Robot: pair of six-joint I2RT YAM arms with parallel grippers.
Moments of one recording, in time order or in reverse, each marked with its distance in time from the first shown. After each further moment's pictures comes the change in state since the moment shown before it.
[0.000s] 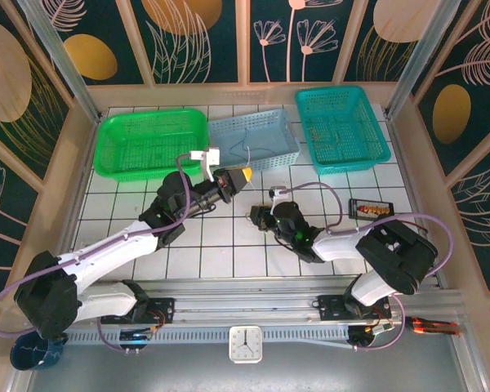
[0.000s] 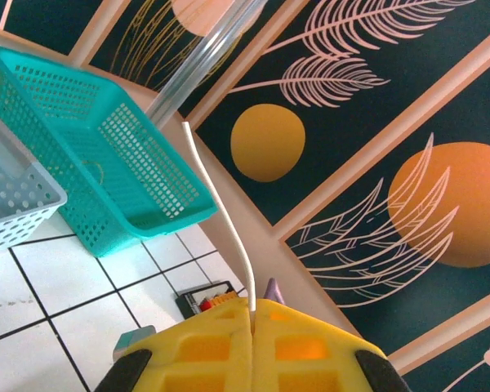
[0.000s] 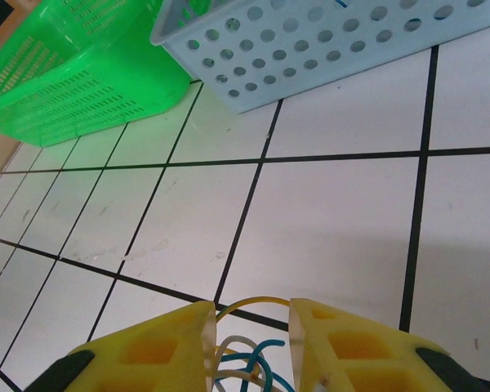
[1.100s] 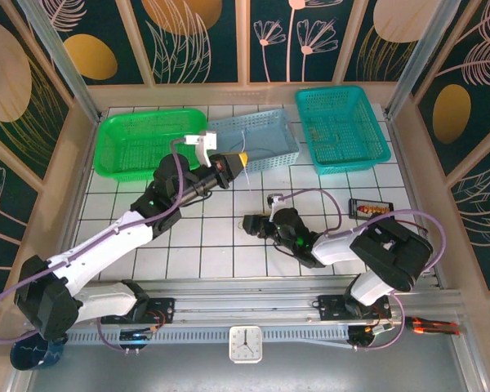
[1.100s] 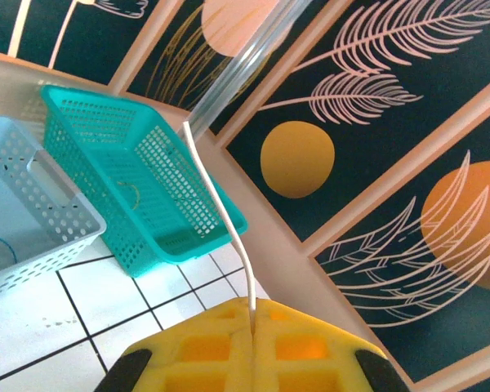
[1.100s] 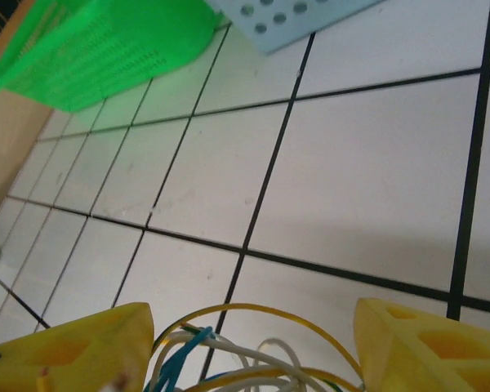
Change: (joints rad) left arm 0.048 0.000 0.128 -0.184 -0.032 0.055; right arm 0.031 0.023 -0.039 0.033 -0.097 0.055
